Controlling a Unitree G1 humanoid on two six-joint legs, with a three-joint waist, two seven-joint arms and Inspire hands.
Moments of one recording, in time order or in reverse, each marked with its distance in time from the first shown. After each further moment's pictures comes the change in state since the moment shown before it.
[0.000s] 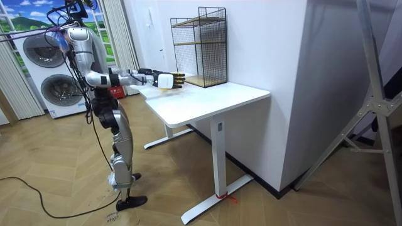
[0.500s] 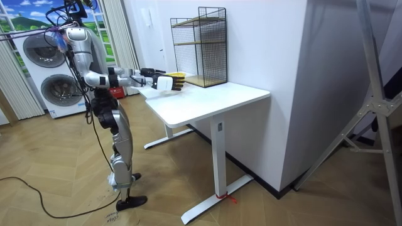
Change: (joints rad) left arm -0.076 -0.001 0.000 0.069 0.019 0.004 -0.016; right arm -0.002 0.000 0.011 0.036 -0.001 0.000 0.023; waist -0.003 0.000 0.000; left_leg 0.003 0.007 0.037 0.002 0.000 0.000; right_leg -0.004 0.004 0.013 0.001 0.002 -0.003
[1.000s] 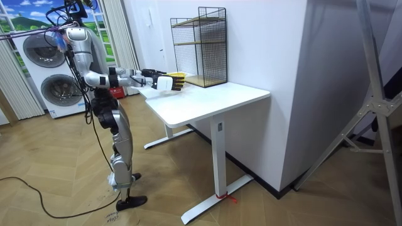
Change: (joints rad) left arm -0.036 0.002 0.001 0.054 -0.022 0.000 0.000; right arm 0.000 0.000 0.008 0.000 0.001 -0.001 -0.001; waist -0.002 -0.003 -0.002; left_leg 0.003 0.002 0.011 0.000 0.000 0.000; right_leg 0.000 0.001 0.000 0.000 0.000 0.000
